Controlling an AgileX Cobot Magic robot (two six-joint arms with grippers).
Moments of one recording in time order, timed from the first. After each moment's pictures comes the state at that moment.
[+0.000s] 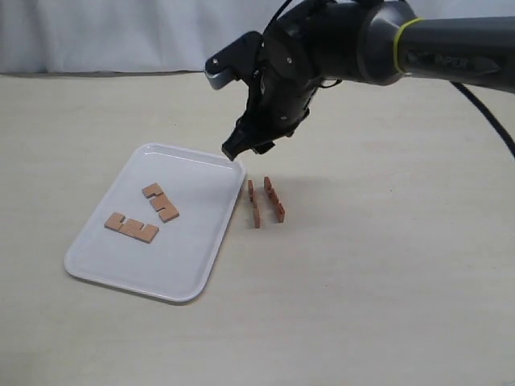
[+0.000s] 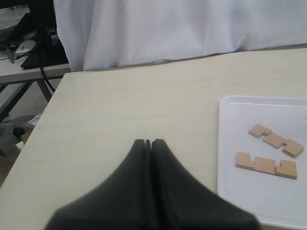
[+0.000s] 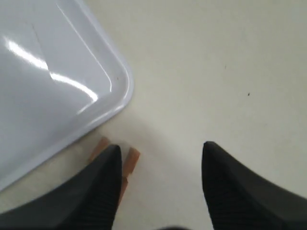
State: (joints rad) left arm 0.02 0.00 0.00 -0.04 0.33 0.16; right arm 0.30 2.09 -1.64 -0.26 0.79 0.02
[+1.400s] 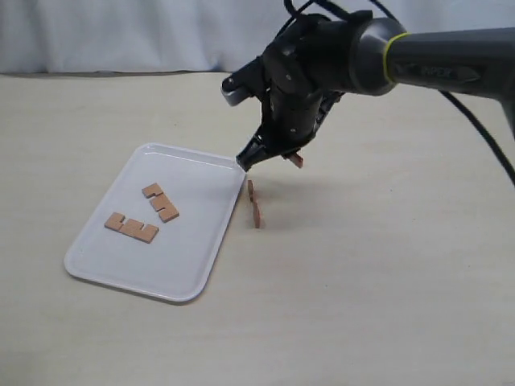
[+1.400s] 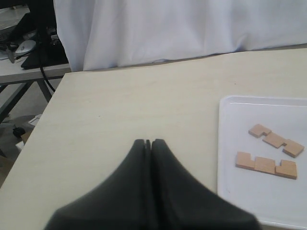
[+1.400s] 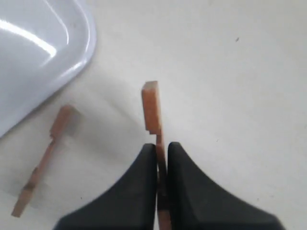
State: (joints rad) left arm 0.02 0.00 0.00 -0.04 0.33 0.16; right arm 0.29 2.12 -1.63 -0.34 0.86 0.14
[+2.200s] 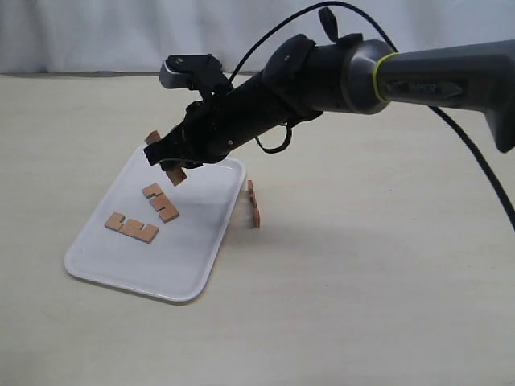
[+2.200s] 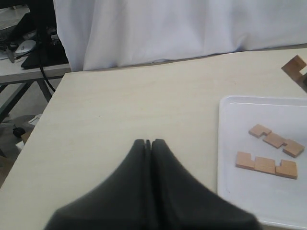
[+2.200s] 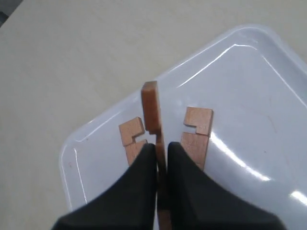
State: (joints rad) left arm 0.02 0.00 0.00 -0.04 0.33 0.16; right arm 0.29 2.15 -1.57 0.94 0.62 -0.79
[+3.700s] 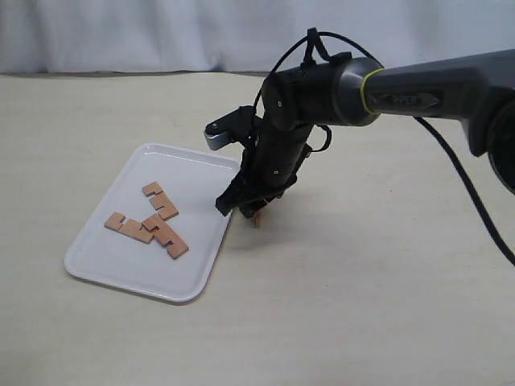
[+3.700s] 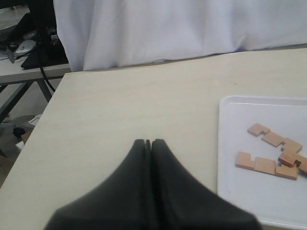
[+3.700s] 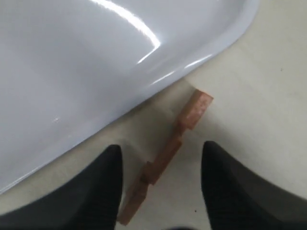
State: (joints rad) left arm 0.02 0.00 0.00 -0.04 0.33 0.16; right arm 0.28 2.21 -1.57 0.08 0.79 -0.17
